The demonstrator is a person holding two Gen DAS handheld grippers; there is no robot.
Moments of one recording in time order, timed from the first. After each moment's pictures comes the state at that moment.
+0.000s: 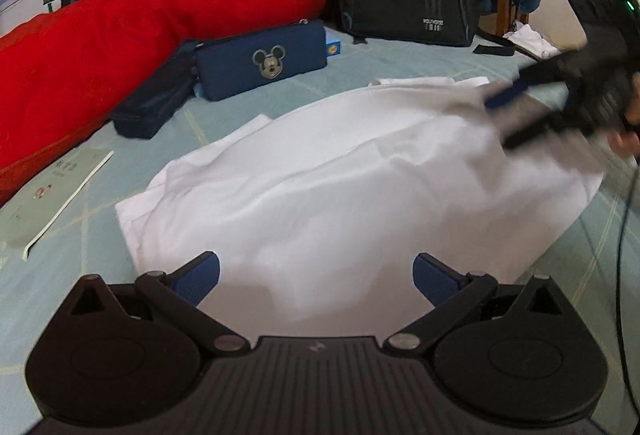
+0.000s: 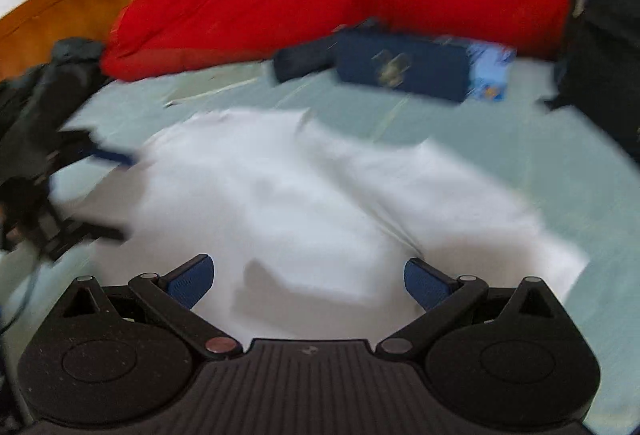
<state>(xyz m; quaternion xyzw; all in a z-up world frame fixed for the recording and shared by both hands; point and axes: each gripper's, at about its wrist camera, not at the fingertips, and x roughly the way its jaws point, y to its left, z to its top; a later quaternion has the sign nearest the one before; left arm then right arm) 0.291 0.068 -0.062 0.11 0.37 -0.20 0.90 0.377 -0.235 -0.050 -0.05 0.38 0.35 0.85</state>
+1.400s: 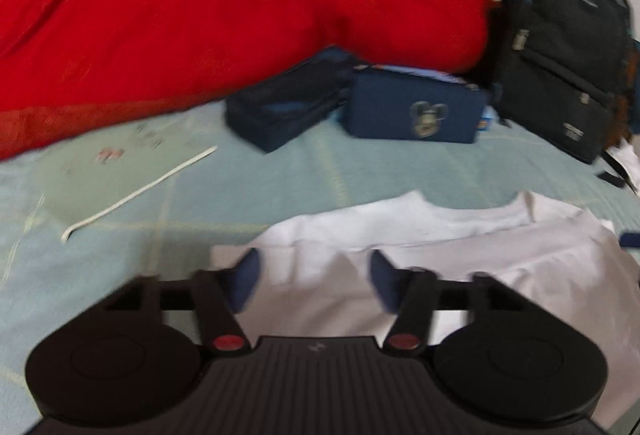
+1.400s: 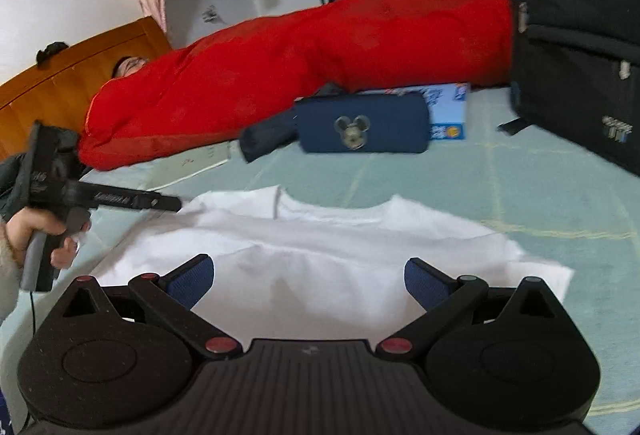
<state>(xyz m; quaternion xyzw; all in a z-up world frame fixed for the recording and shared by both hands) 0.391 0.129 -0.059 -0.04 0.38 -0.06 0.92 0.367 -0.240 -0.053 0.05 0.31 0.32 0.89</state>
